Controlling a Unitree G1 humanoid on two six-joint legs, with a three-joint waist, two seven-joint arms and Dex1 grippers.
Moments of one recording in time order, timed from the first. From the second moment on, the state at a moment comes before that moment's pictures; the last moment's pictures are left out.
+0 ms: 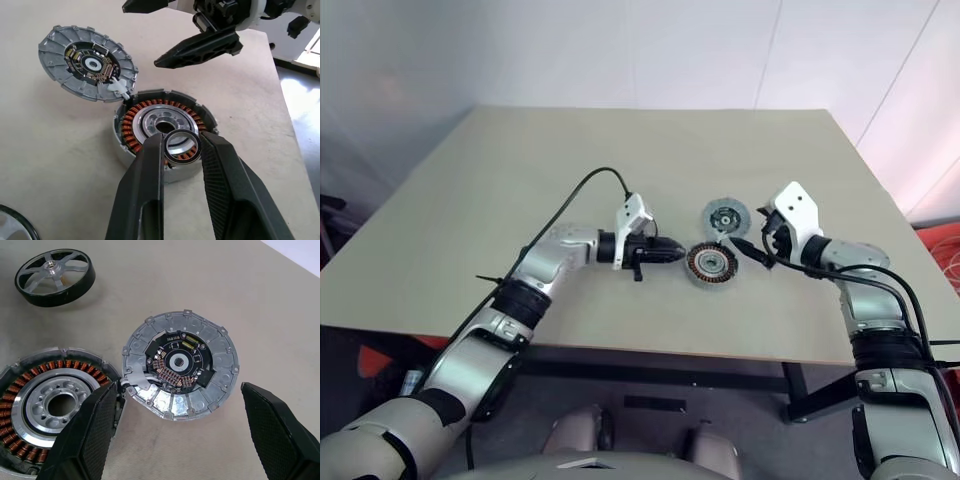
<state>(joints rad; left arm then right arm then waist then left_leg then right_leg) -0.82 0.10 -0.27 0.60 -0.19 0.30 -1.04 -0.41 -0.68 -0.06 0.34 0.15 0.09 0.88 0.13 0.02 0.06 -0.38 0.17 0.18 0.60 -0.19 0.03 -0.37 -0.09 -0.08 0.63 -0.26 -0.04</state>
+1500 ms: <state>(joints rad) -1.06 -0.13 -0.26 1.17 0.06 -0.06 -0.93 -0.32 -0.71 -0.10 0.24 0.16 0.14 0.84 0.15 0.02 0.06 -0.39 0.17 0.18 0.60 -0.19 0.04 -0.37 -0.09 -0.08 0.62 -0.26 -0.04</state>
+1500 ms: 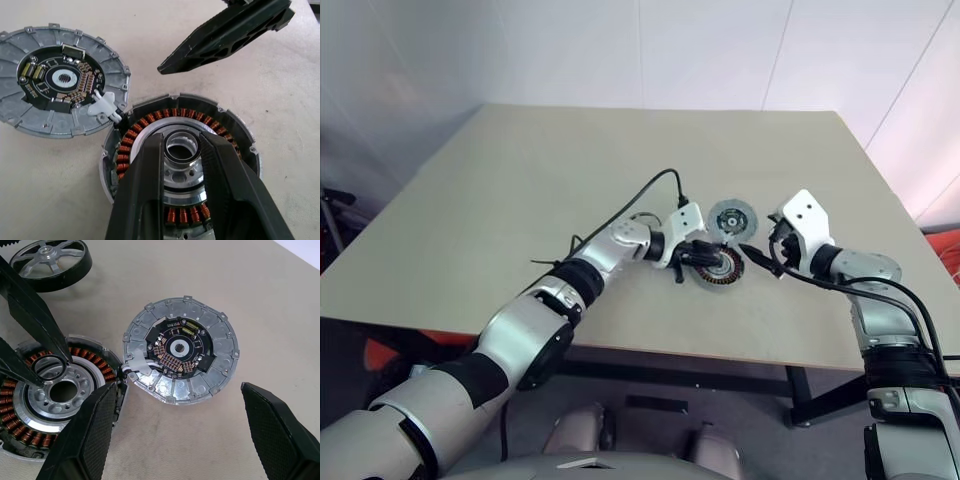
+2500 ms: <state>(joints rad) -1.07 -0.14 -0.22 1.20 0.08 -0.07 -0.91 -0.31 -0.71 -0.10 0.24 0.16 0.14 0.82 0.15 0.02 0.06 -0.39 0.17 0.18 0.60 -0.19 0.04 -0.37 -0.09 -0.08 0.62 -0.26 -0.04</state>
